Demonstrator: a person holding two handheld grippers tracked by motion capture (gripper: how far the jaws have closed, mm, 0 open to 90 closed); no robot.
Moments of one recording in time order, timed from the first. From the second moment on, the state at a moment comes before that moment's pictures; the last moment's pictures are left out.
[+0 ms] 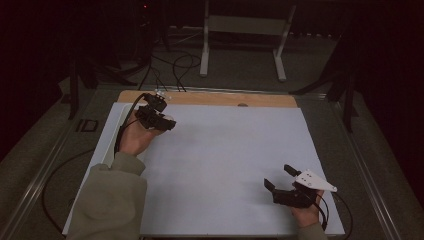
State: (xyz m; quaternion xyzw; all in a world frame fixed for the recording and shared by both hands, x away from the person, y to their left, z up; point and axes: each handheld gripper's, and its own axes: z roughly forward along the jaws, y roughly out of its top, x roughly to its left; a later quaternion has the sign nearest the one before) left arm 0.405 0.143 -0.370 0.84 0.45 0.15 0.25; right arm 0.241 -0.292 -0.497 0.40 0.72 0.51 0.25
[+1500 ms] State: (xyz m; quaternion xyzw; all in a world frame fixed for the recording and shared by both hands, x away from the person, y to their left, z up) left arm 0.402 0.174 -0.368 0.83 0.47 0.16 0.24; right arm 0.241 -0.291 -0.498 0.40 0.72 0.51 0.25
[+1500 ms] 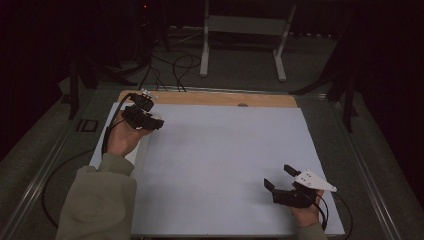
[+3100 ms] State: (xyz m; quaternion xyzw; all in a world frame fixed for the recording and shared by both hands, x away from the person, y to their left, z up) left arm 0.399 0.197 -0.368 0.83 0.49 0.16 0.23; right arm 0.241 -0.292 -0.498 0.40 0.72 0.51 0.24
